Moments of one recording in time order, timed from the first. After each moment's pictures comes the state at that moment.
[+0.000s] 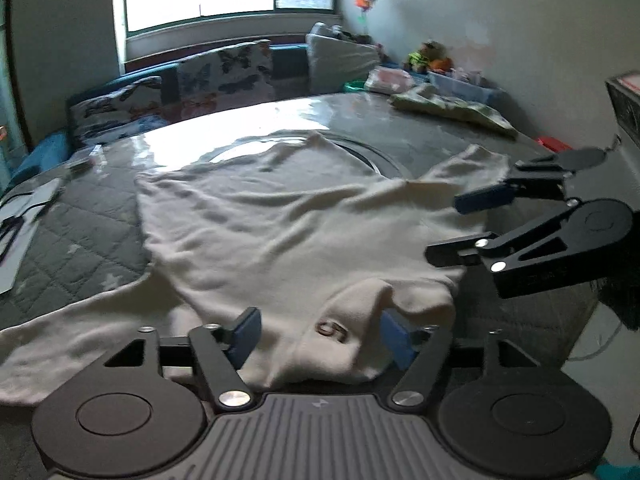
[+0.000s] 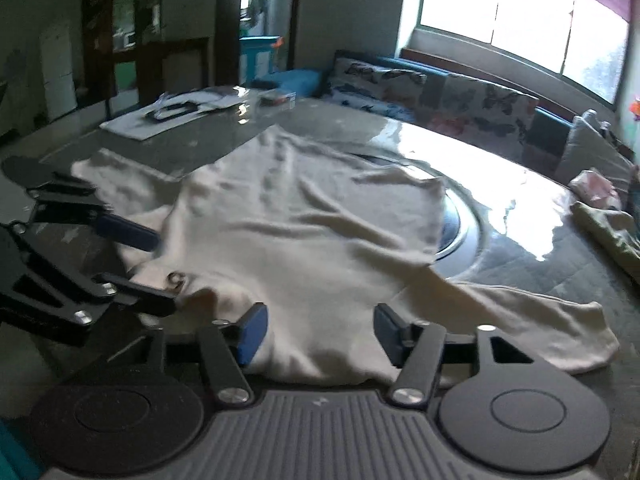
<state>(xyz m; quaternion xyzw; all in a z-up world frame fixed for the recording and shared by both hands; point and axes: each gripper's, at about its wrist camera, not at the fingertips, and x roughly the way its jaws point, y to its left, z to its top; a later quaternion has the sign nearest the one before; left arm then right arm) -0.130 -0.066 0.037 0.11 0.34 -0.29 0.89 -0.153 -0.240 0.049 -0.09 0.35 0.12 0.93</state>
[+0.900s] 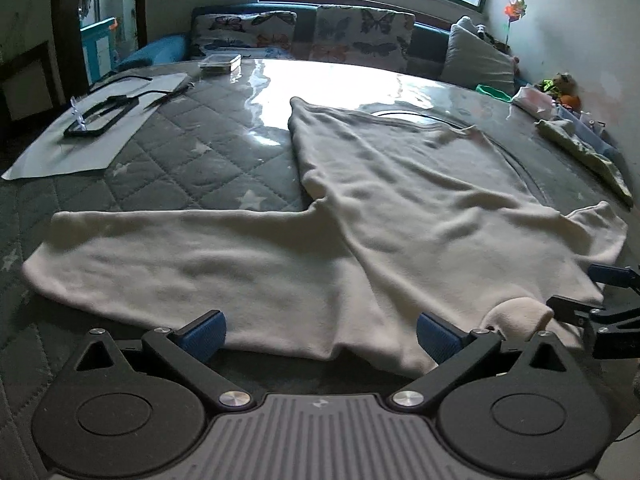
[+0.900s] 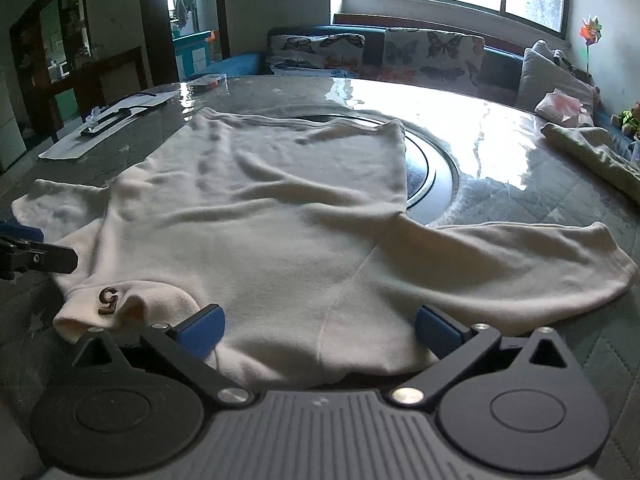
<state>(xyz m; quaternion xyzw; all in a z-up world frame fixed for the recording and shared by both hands) -0.084 0.001 0.017 0.00 0.43 -0.12 0.90 -0.131 -0.260 0.014 -0.01 0.39 0.05 0.92</state>
